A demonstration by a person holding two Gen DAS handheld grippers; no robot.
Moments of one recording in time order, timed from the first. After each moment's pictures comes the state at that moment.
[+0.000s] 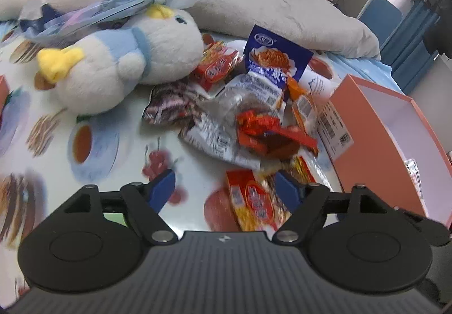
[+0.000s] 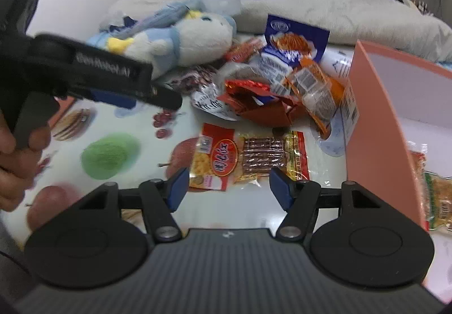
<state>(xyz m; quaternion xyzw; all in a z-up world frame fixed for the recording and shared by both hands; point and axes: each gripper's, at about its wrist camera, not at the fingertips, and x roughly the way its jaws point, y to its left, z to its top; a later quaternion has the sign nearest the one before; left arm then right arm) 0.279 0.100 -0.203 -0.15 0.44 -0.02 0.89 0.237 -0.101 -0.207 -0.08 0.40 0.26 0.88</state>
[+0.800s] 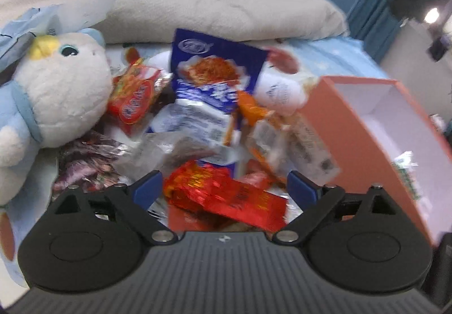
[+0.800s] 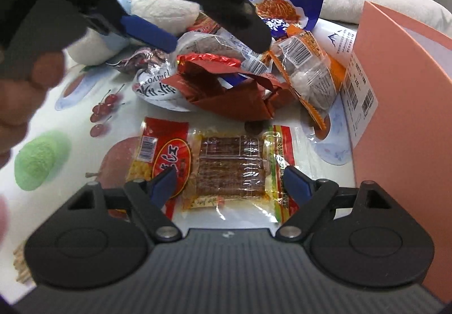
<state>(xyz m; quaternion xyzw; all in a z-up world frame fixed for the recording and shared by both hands) 0.384 0.041 -0.231 -0.09 0.44 -0.10 0.89 0.292 -0.093 -0.263 -0.09 0.40 0.23 0.88</state>
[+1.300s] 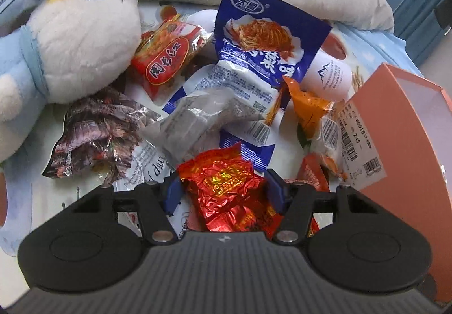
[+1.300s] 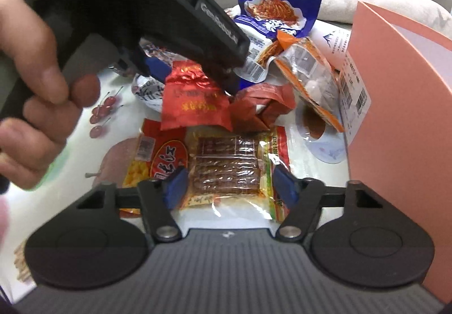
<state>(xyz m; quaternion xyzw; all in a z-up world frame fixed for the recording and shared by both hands) 0.403 0.051 -0.261 -0.12 0.49 -0.03 0.86 0.290 -0.097 -0.260 -0.09 0.40 0.24 0.88</state>
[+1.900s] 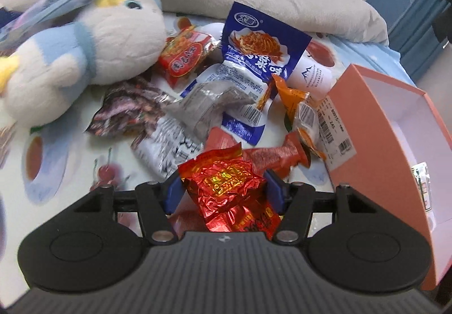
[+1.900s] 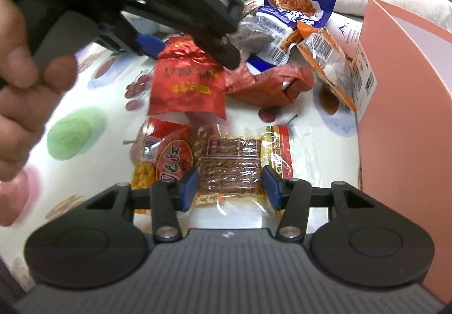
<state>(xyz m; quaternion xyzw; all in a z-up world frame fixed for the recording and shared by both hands) 0.336 0.057 -0.221 -0.14 0.47 -0.01 0.87 0.260 -0.100 -0.254 -0.09 0.42 0.26 0.86</state>
